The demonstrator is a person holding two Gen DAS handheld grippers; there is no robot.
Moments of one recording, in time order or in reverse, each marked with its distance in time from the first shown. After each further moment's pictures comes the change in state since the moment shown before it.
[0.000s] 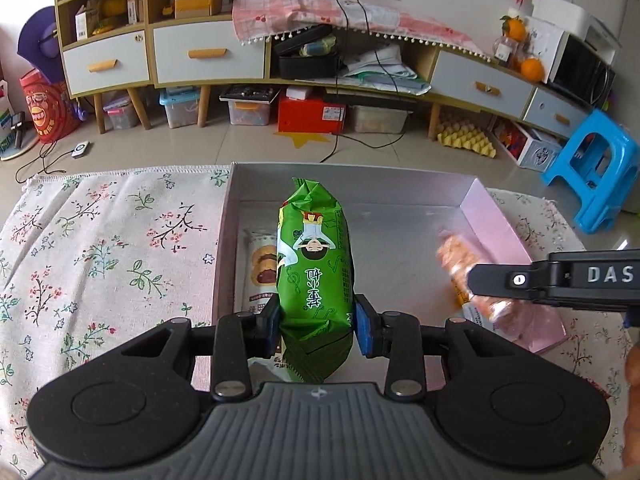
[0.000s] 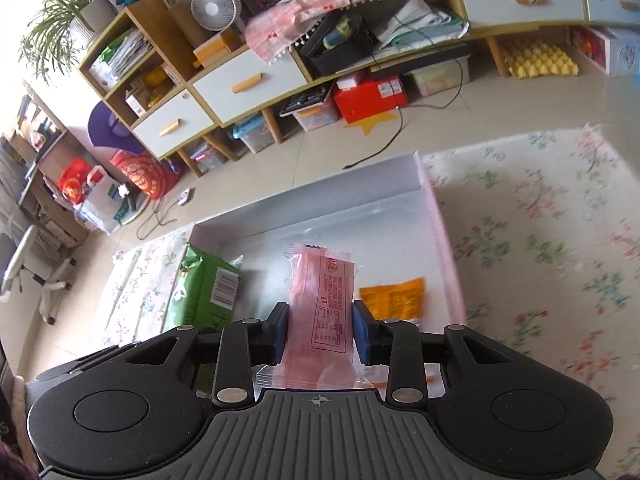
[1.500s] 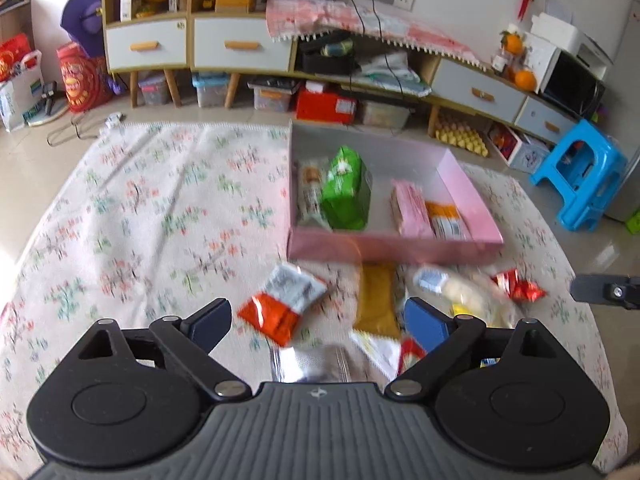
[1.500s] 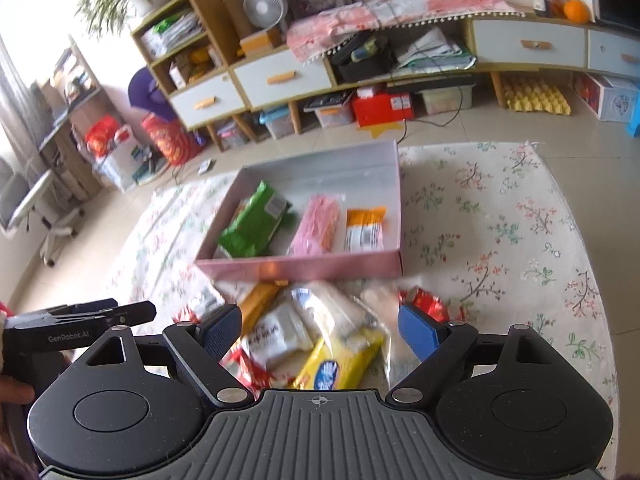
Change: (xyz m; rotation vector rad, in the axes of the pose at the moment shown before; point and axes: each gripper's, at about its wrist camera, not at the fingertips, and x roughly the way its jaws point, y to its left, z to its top) left arm -0.097 0.024 -0.062 -0.071 0.024 -0.020; right arm -0.146 0.010 -0.079 -0.215 -0.003 -0.049
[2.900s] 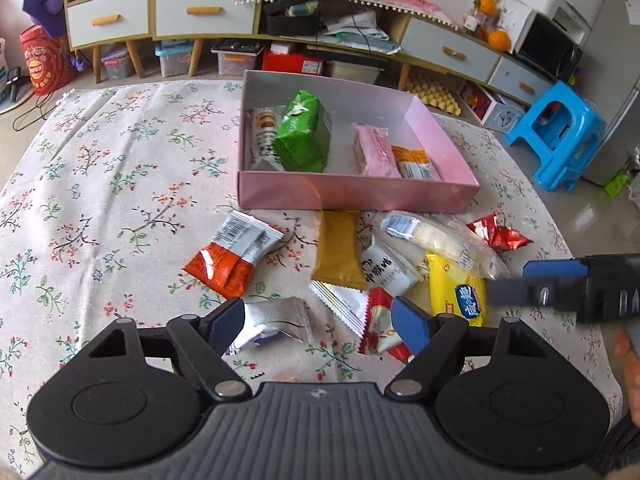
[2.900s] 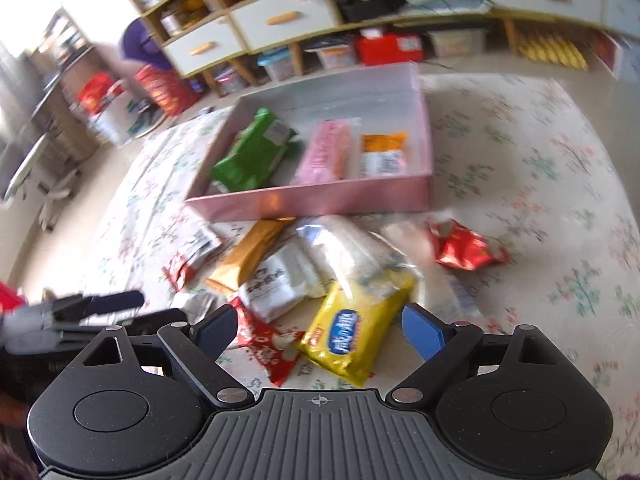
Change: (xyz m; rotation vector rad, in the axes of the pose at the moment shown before) left arm 0.016 -0.022 -0.023 0.026 0.080 -0.059; right arm 0.042 0.019 -0.024 -0.054 0.145 0.042
